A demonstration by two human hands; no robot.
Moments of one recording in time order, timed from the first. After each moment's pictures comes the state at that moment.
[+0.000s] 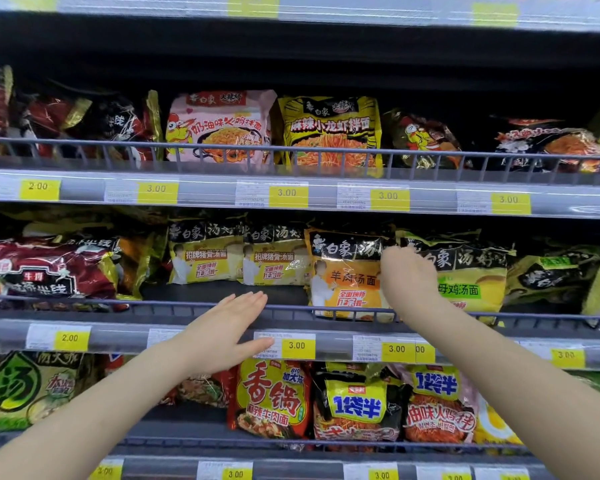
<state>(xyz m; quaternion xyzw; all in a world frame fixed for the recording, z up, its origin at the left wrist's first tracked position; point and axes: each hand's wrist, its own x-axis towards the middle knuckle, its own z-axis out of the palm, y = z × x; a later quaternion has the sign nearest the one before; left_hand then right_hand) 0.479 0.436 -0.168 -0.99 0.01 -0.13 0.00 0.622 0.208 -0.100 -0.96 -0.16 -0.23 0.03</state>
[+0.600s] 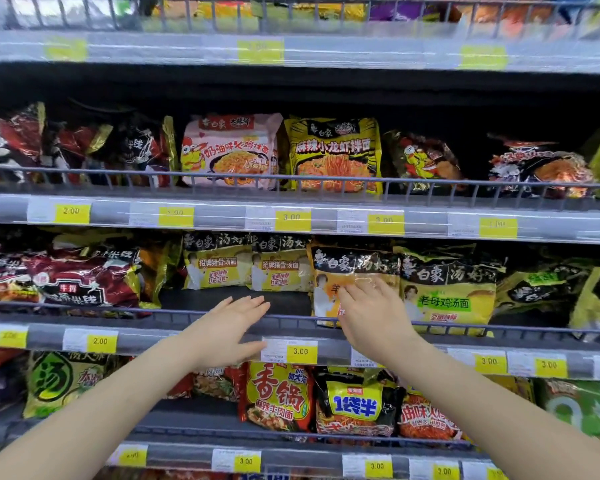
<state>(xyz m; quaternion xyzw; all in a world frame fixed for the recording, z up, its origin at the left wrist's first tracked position) 0.469 0.438 -0.139 -1.00 -0.01 -0.06 0.02 0.587 0.212 -0.126 -0.86 -0.39 -0.33 -0.05</state>
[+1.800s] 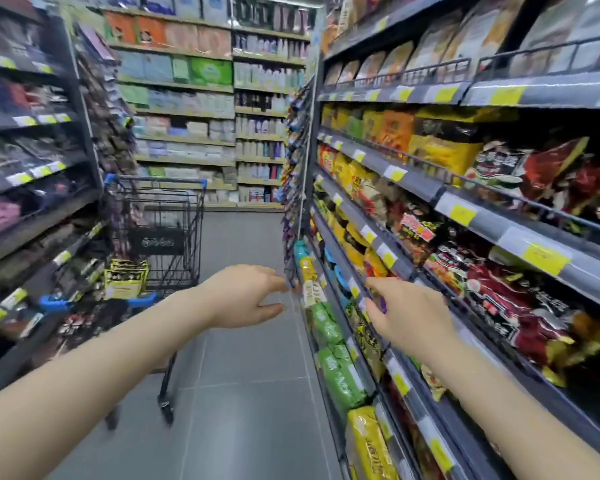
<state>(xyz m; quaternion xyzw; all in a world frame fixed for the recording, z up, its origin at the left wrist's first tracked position) 0.058 0.460 -0.048 -0.83 -0.55 -0.06 0.09 0.313 0.485 -0.042 -0.50 -0.85 -0.11 0.16</state>
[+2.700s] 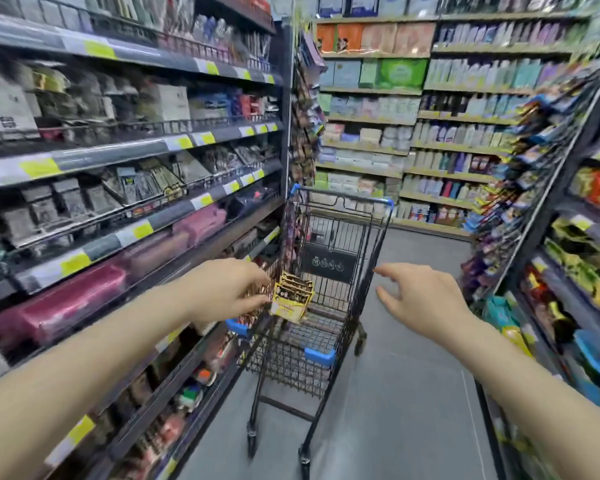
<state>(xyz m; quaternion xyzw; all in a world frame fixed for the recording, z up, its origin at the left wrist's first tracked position) -0.429 0.486 -0.063 -0.64 -0.76 -0.03 0.09 -0.205 0.665 -0.052 -0.29 -0.95 -0.04 0.14</state>
